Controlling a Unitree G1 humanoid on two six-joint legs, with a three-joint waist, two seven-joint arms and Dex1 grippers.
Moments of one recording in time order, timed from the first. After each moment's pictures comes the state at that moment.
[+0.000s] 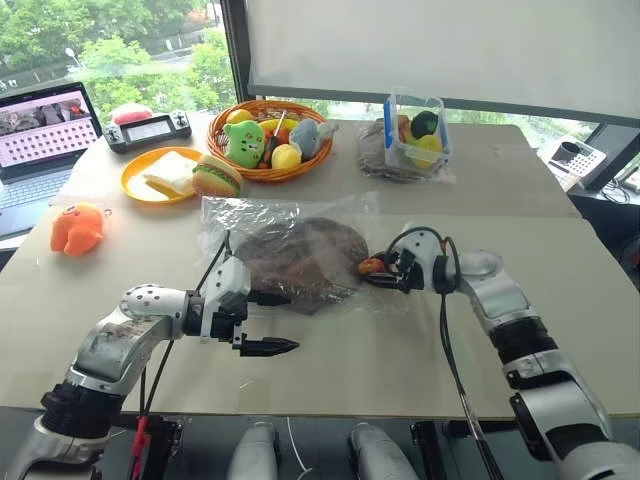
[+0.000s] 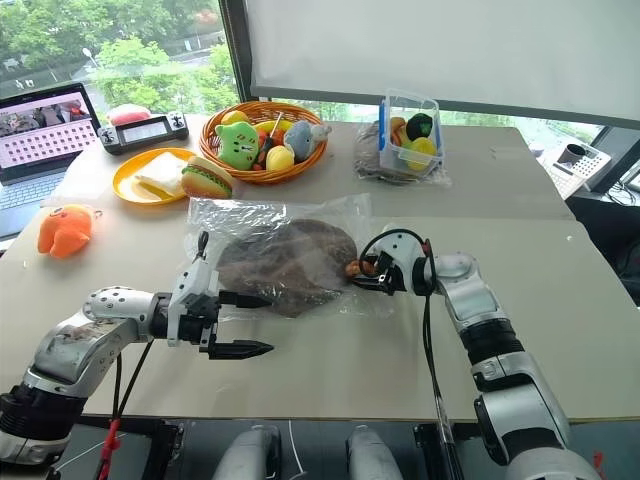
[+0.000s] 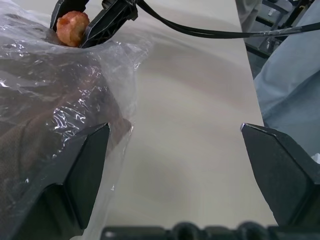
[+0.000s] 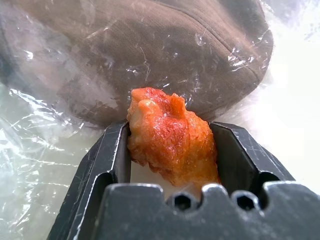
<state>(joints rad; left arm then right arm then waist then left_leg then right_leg) -0.28 0.76 -0.10 -0.25 -0.51 0.53 -1.19 -0.67 -0.50 0.19 0.44 0.09 0.18 0.97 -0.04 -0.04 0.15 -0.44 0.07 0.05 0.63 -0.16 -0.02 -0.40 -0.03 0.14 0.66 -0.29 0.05</state>
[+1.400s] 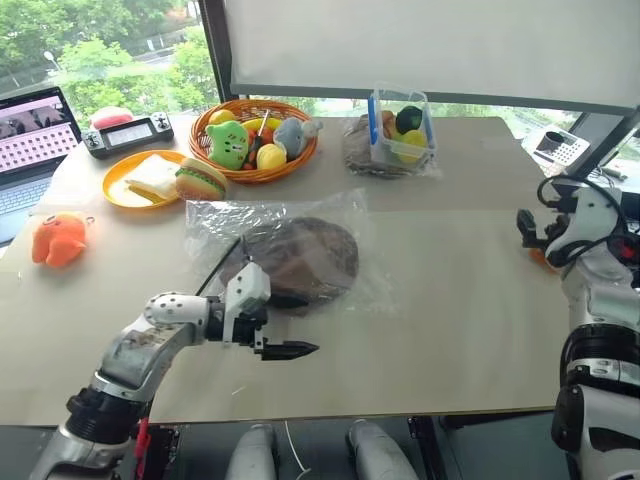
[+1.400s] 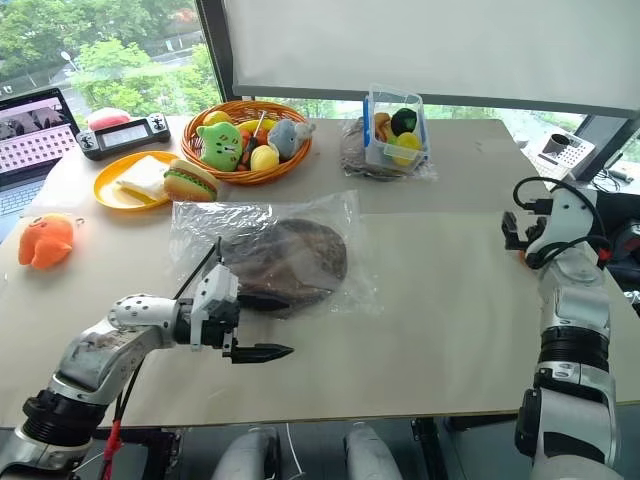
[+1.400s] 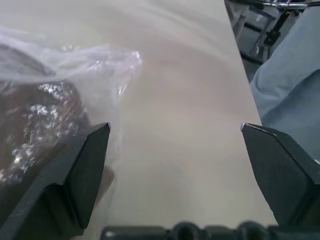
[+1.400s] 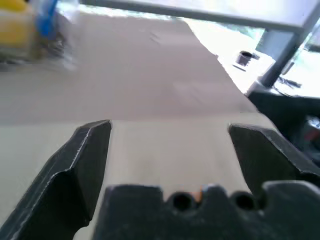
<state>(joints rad) -0.28 0.63 -0.18 -0.31 -0.48 0.53 -1.07 -0.50 -0.65 -0.37 0.30 0.34 0.35 0.34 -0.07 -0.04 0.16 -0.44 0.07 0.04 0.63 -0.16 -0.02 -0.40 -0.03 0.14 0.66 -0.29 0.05</state>
